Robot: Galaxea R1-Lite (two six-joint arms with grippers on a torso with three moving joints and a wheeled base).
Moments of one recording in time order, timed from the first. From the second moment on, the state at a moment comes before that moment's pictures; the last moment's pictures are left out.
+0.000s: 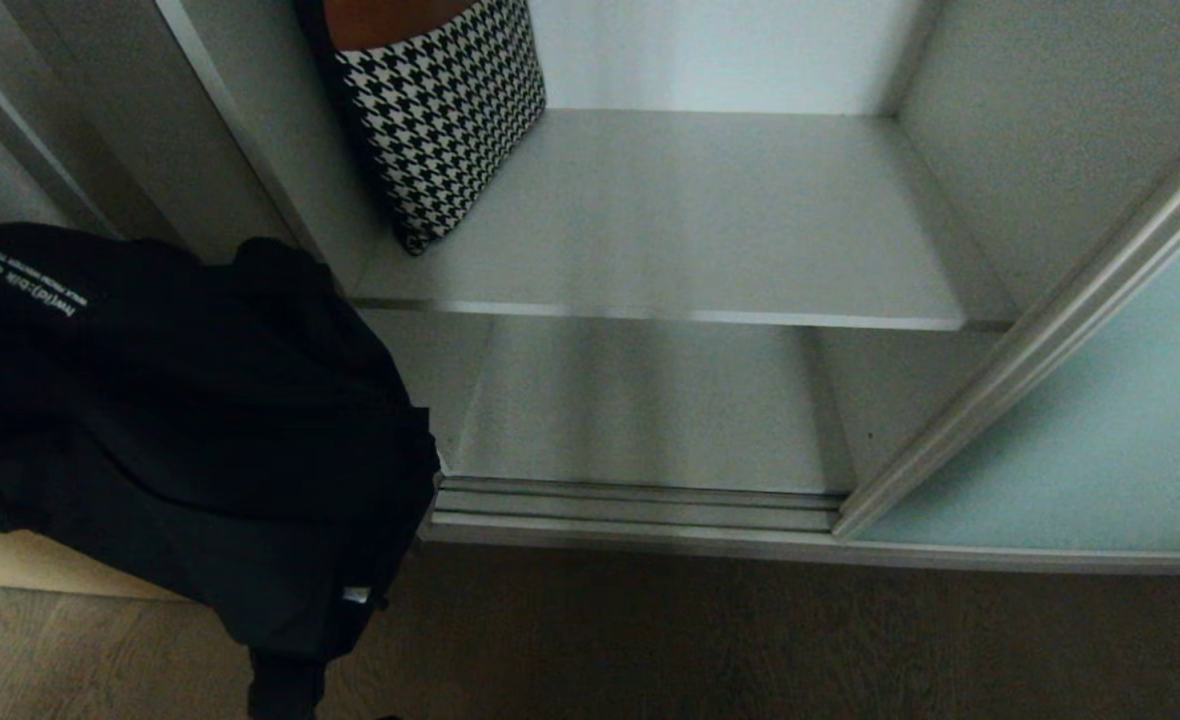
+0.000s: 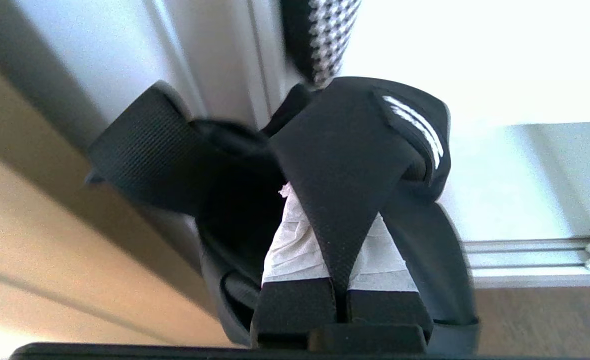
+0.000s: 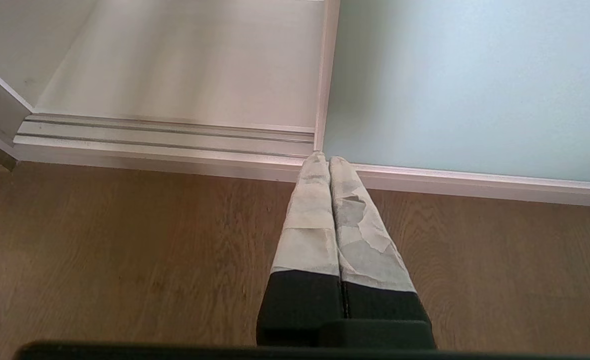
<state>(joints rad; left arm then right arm) -0.33 0.77 -0.73 -0.23 0.25 0.12 0.01 0.00 0.00 -0.03 -0.01 0.03</state>
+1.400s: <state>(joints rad) -0.42 0.96 -1.19 -0.13 0.10 0.22 0.01 0.00 0.00 -0.03 -0.01 0.03</state>
